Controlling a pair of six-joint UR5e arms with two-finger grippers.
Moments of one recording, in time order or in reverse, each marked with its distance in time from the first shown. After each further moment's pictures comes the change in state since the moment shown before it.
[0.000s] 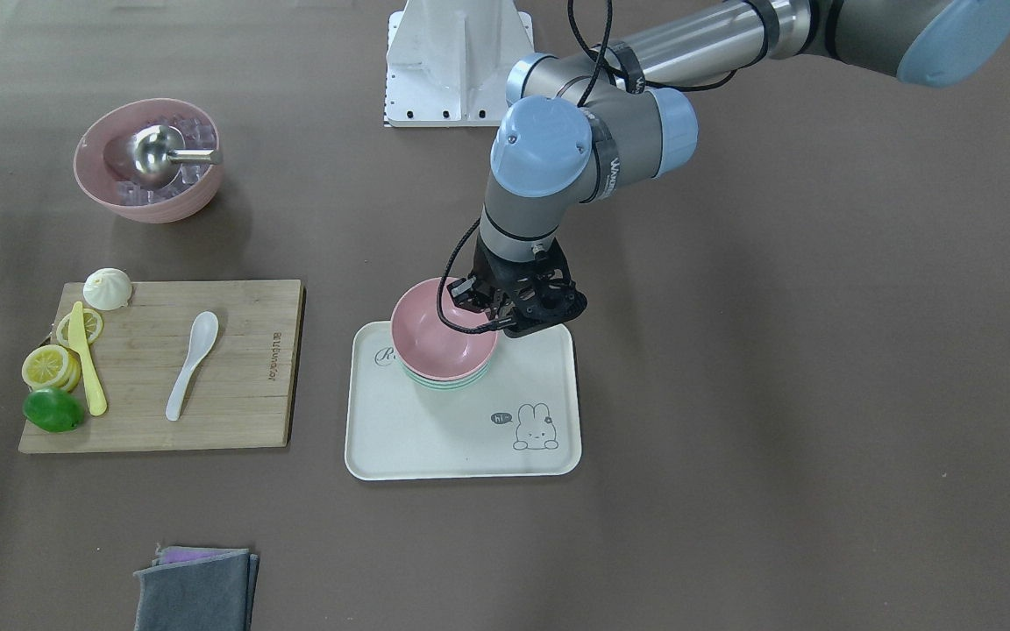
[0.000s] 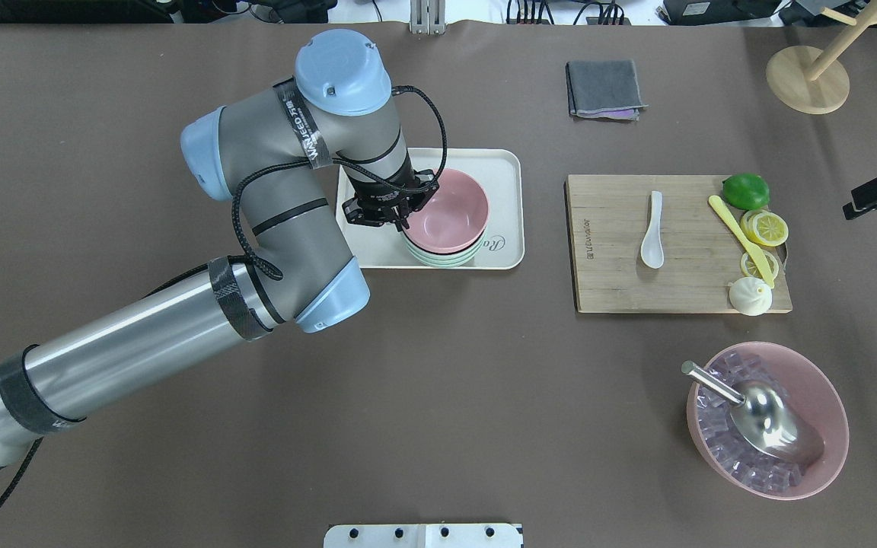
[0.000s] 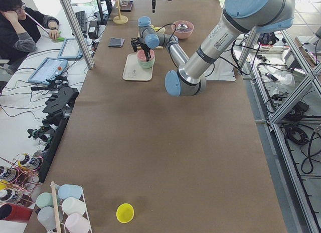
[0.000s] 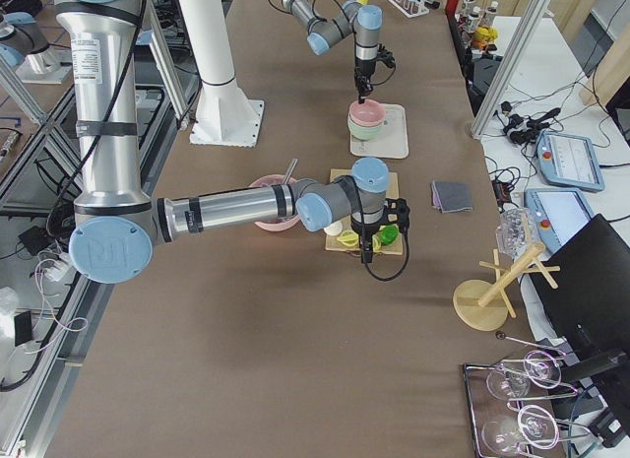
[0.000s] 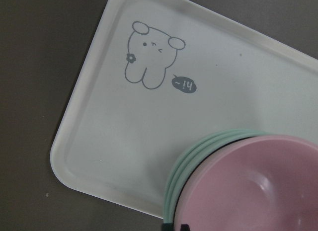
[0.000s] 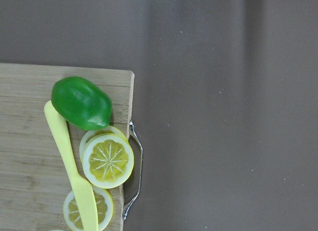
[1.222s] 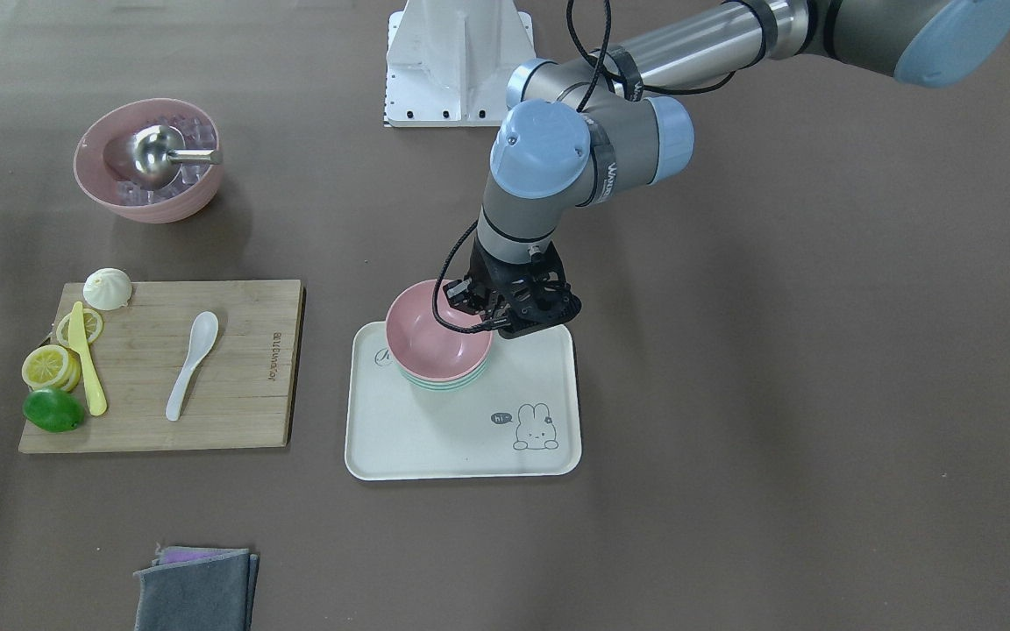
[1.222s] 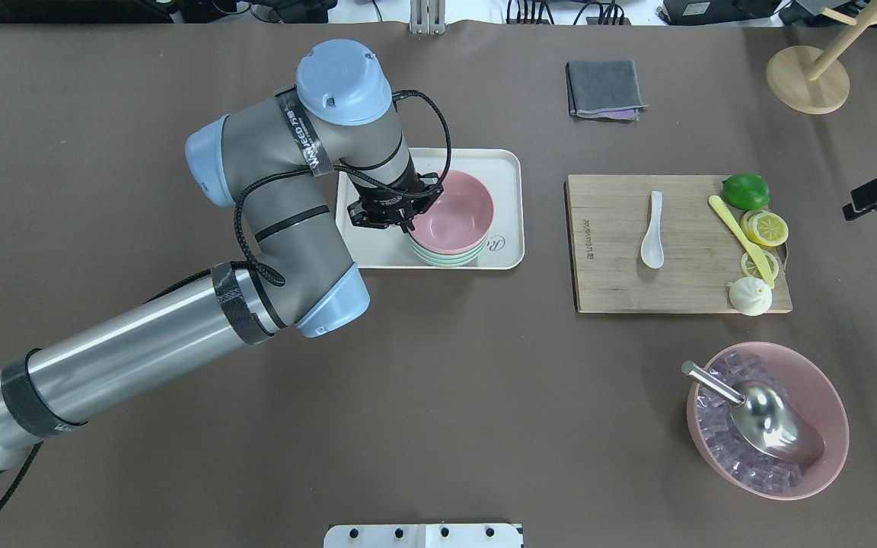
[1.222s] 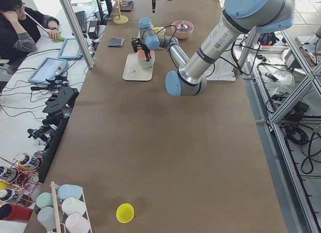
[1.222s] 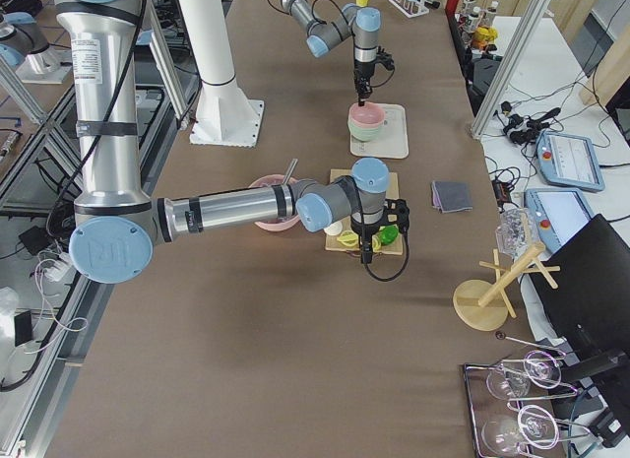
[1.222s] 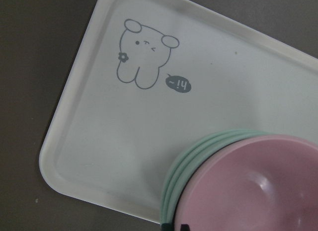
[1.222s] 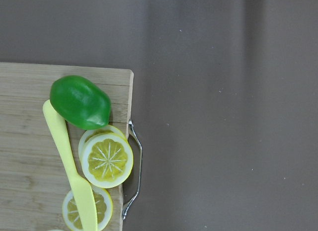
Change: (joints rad) left arm 0.008 0.008 0.016 -0.072 0.017 0.002; right arm -0.001 0.000 -0.002 -0.001 0.000 0.001
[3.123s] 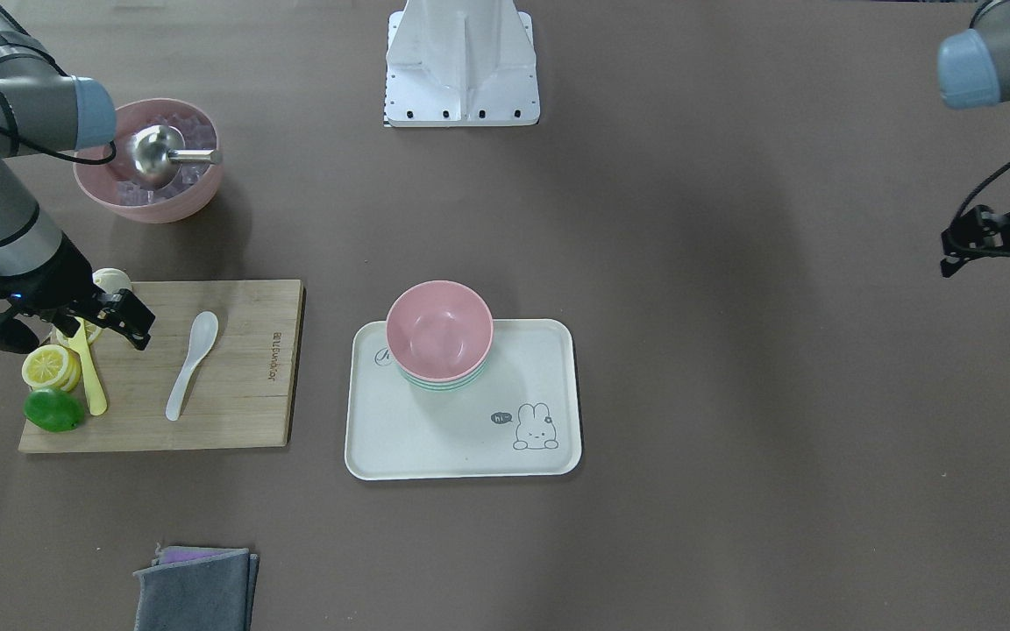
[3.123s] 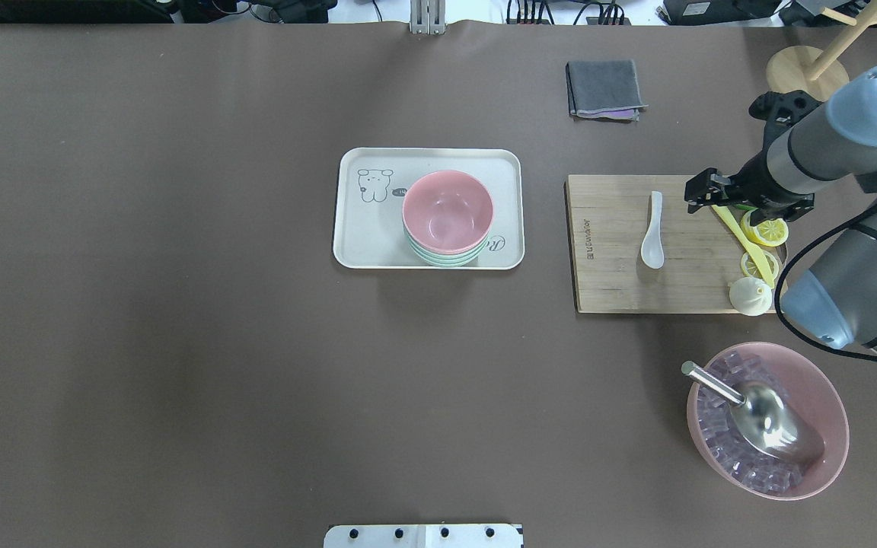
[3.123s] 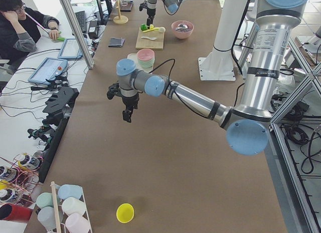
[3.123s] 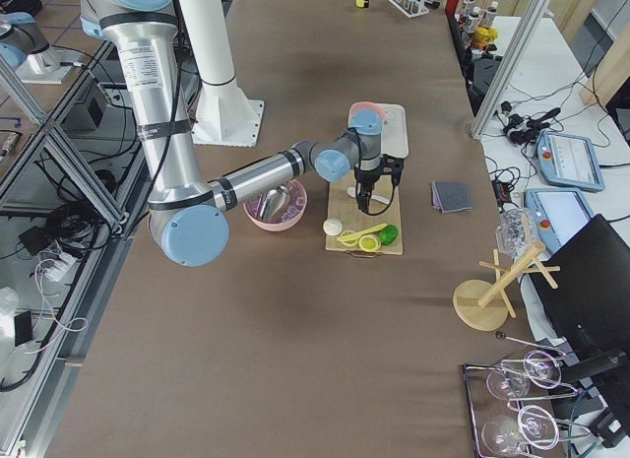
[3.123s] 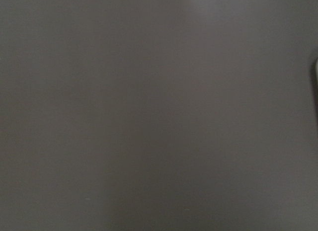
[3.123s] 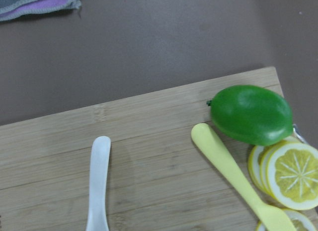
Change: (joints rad) left arm -0.657 0.760 -0.404 0.225 -0.221 1.368; right arm -0.335 0.207 0.018 -0.012 -0.267 0.653
